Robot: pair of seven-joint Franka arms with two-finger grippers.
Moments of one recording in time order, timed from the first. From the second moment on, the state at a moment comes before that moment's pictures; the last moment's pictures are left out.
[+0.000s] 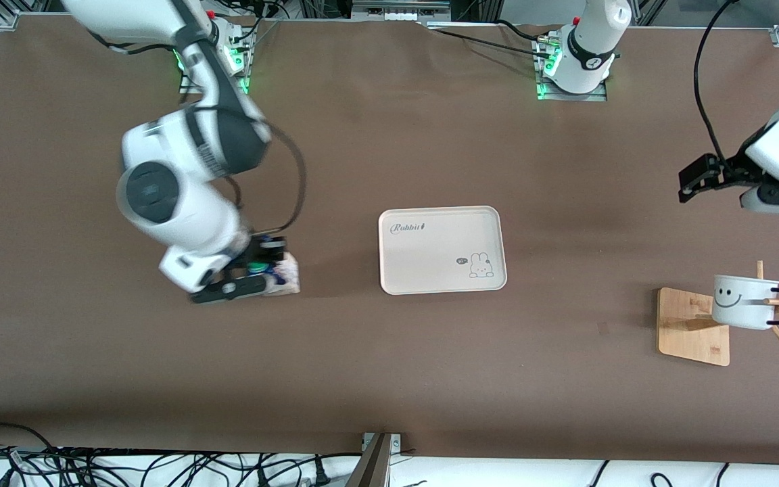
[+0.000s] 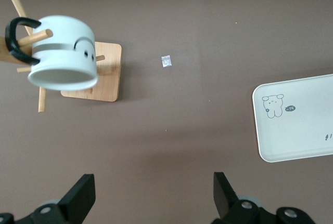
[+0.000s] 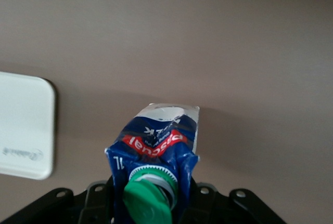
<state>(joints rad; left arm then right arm) -0.10 0.00 0.07 -1.68 0.02 1.75 0.03 0.33 0.54 0.00 -1.34 0.09 1.85 0.10</state>
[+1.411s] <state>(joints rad) -0.08 -0.01 0.05 -1.65 0.00 1.68 -0.01 0.18 0.34 -0.04 -1.87 0.10 2.07 -0.02</state>
